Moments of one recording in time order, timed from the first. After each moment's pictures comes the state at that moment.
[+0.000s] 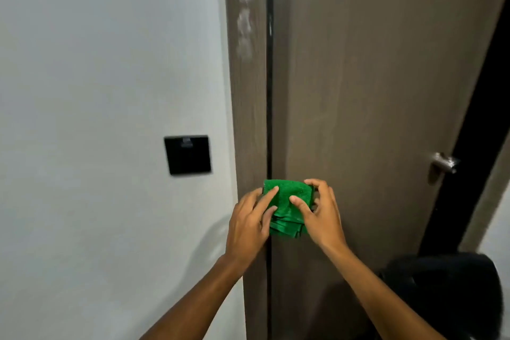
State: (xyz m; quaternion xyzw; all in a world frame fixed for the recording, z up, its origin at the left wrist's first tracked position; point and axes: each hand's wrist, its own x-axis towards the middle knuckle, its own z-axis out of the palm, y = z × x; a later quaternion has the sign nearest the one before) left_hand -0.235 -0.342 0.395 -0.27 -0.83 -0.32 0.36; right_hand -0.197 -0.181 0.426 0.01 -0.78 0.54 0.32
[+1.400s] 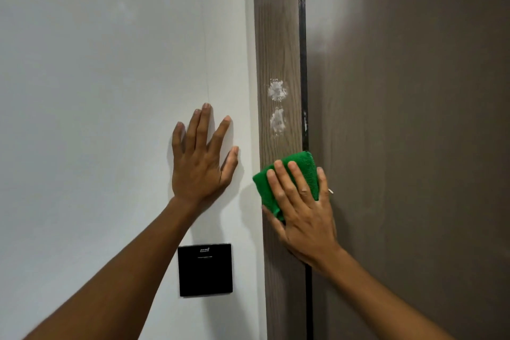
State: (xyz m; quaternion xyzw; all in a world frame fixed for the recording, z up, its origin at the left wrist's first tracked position) left_hand -0.385 -0.450 0.668 -0.12 -0.76 0.01 0.64; right_hand -0.352 -0.242 0.583 0.16 -0.75 -0.06 0.64
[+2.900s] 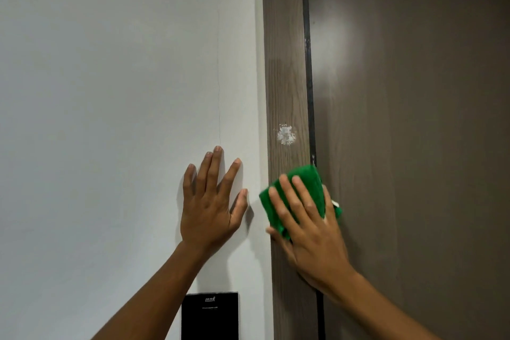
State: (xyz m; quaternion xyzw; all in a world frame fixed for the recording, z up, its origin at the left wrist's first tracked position) left_hand -0.385 -0.449 0.669 -0.13 -0.75 0.00 0.65; right_hand -0.353 -0.242 0.630 0.18 -0.77 -0.06 0.61
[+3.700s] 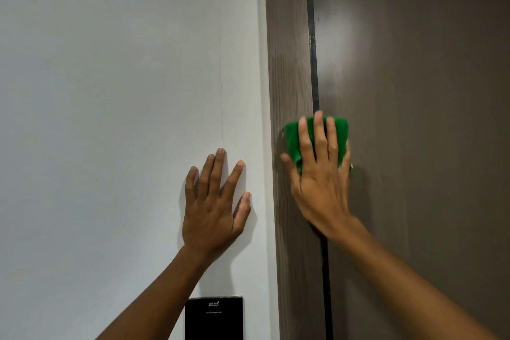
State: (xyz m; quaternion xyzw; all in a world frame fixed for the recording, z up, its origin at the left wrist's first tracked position) left_hand -0.387 -0.449 0.668 -0.12 -0.76 0.00 0.64; right_hand -0.363 -0.250 0.719 0.10 -0.74 0.10 0.66
